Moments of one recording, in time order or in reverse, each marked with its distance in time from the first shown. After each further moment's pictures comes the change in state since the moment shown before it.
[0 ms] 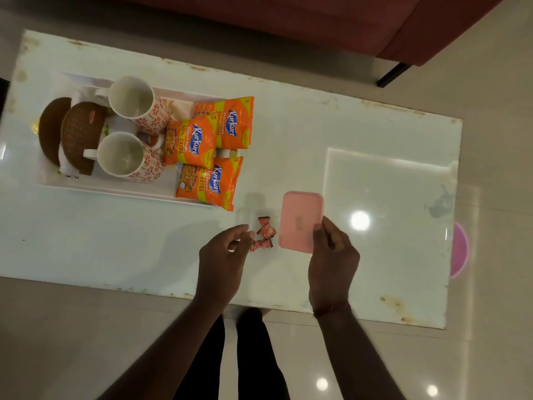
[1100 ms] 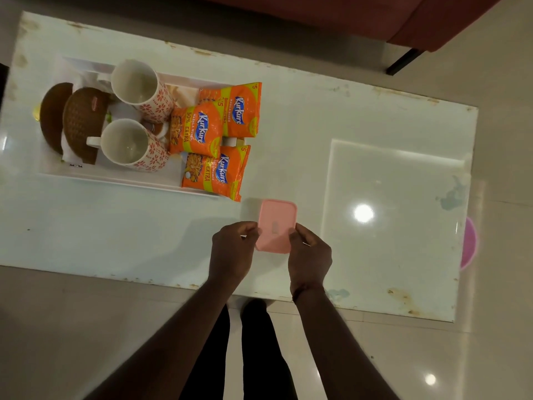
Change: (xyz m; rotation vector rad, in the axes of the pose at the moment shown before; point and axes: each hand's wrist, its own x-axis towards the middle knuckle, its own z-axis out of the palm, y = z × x) left_hand 0.018 -0.009 0.013 0.208 -0.073 -0.097; right_hand -0.014 0.038 0.046 -0.097 -0.078 0.232
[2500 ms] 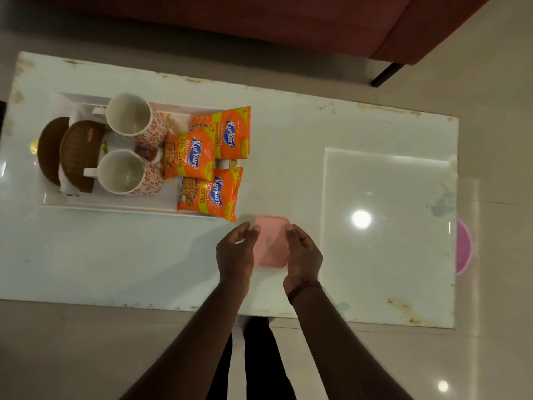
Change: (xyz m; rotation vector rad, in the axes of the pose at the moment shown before) left_hand 0.016 0.022 0.017 -0.429 0.076 -0.287; right_hand 0.019 -0.014 0.014 0.487 -0.070 0.245
